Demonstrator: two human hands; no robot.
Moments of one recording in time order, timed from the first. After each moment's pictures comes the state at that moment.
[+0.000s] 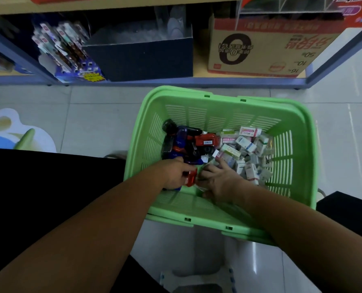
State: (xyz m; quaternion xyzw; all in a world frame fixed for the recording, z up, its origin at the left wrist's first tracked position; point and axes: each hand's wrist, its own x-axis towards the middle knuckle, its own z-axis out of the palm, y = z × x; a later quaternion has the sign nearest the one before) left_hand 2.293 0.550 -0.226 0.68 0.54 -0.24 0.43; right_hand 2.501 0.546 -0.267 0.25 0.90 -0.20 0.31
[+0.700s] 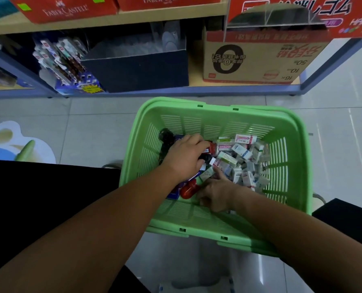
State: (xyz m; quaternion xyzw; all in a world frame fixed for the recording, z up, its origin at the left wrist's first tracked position) left_hand 2.329 0.589 -0.220 0.80 0.55 -0.01 0.23; right_hand 2.501 0.552 -0.259 0.29 0.85 -0.35 0.28
